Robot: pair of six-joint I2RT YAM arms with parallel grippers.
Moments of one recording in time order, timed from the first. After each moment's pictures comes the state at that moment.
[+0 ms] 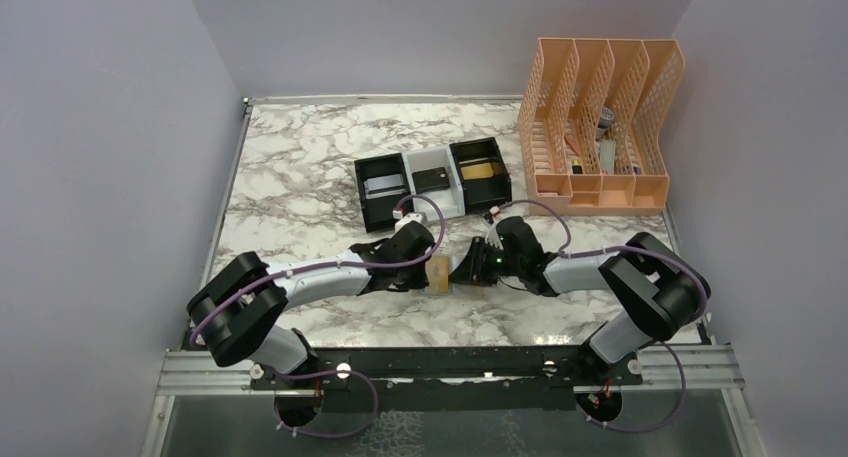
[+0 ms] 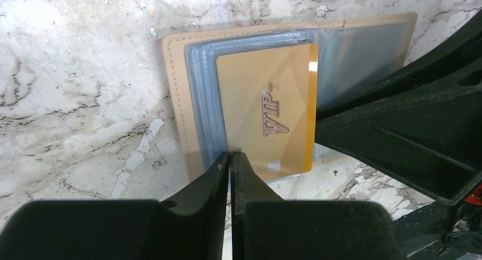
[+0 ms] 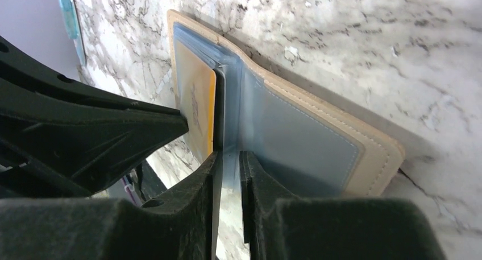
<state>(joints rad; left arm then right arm) -0.90 1.45 0.69 -0.22 -0.09 -0.80 0.66 1.59 0.46 0.46 -0.44 0.88</state>
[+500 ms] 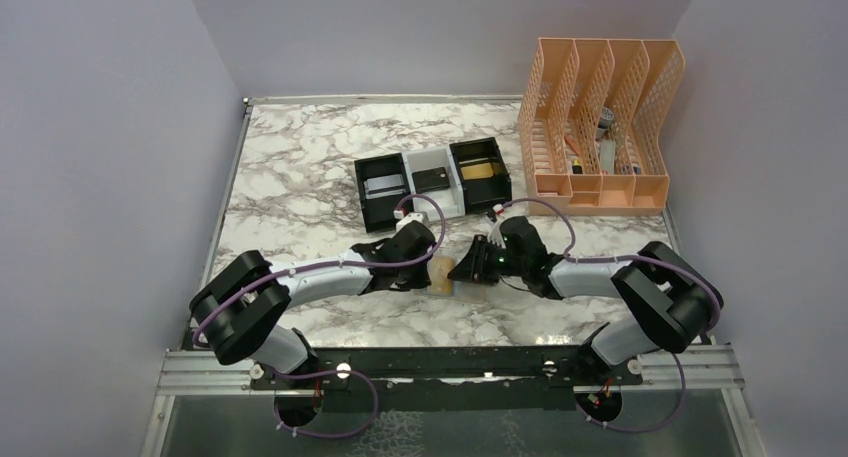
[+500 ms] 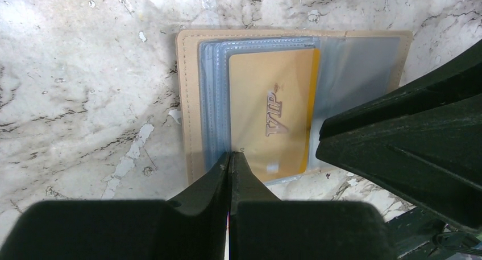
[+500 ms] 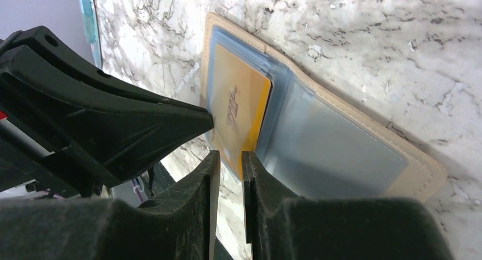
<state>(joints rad) -0.91 1.46 0.69 -0.19 -0.09 -0.82 0.68 1.49 0.42 0.44 -0.40 0.89</state>
